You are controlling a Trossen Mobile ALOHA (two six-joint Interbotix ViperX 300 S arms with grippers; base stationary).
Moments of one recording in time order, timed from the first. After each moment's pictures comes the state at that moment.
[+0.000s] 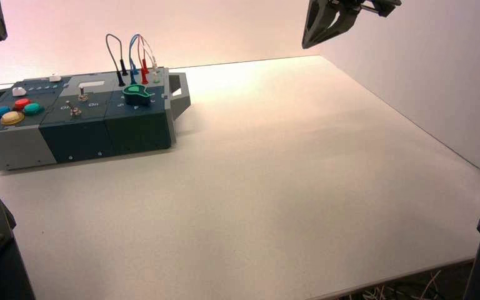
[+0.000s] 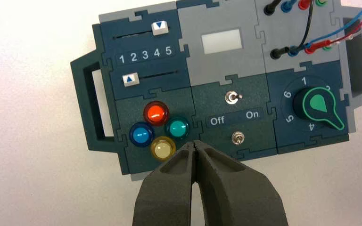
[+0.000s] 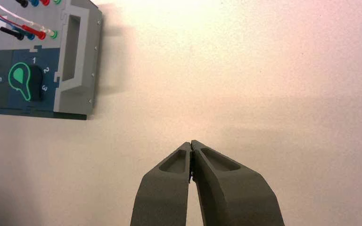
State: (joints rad) left arm 0.27 -0.38 0.75 -0.13 0.86 0.27; right arm 0.42 -0.17 0.70 0.30 0.51 -0.03
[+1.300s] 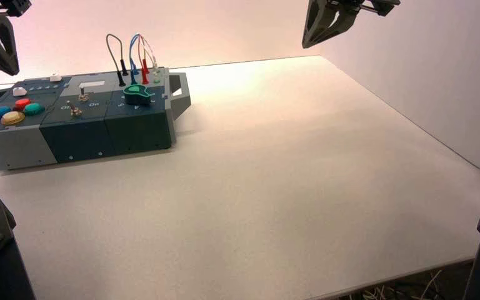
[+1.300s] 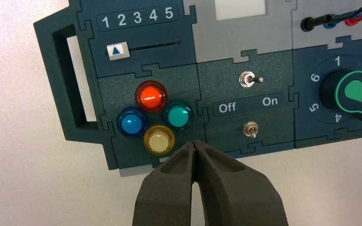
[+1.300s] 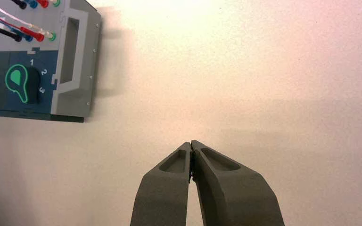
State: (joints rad) left arm 0.29 -0.23 0.77 -0.14 0.84 0.27; right arm 0.42 -0.17 0.70 0.28 0.50 -0.03
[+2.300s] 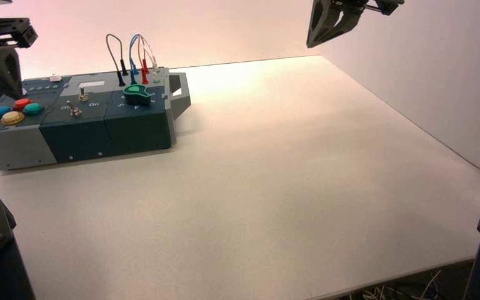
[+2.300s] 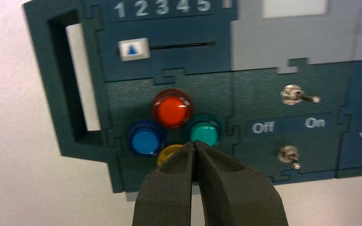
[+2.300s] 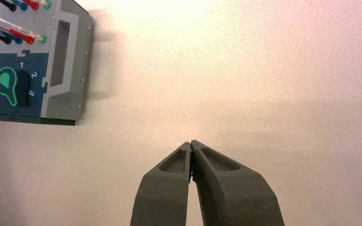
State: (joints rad) left arm 0.35 -0.07 0.77 -0.14 0.72 0.27; right arm 0.40 -0.17 0.70 0.26 0.49 -0.03
